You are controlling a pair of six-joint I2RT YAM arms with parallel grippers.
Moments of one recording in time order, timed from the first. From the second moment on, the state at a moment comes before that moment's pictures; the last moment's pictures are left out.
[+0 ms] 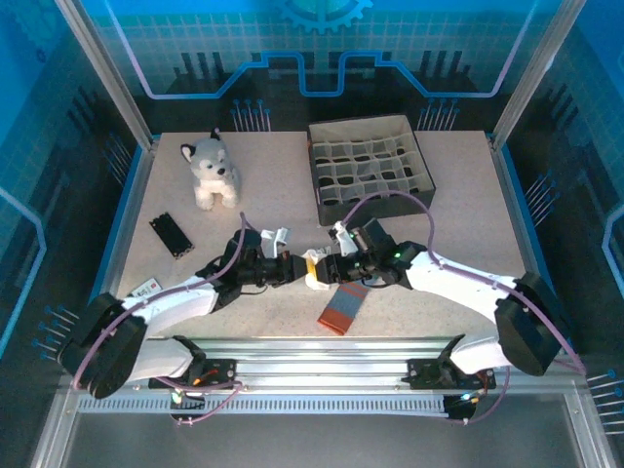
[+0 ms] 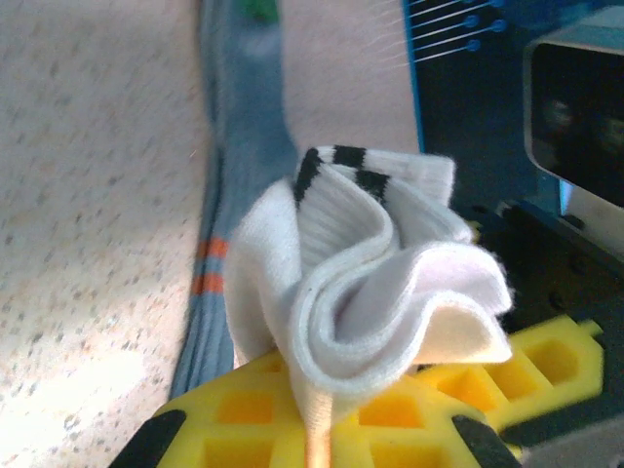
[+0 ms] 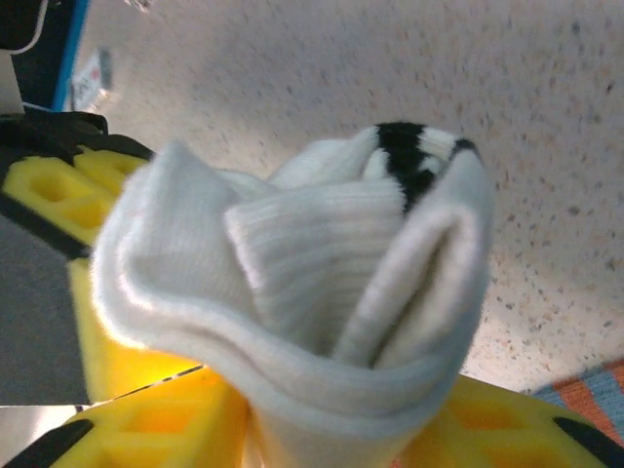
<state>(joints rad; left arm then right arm) -0.56 1.24 0.48 0.27 0.57 -0.93 0.74 1.37 0.83 -0.28 -0.39 0.57</state>
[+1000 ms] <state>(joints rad) -0.53 1.61 1.26 -0.02 0.33 -0.36 0.33 1.62 1.47 -0.71 -0.17 0.39</state>
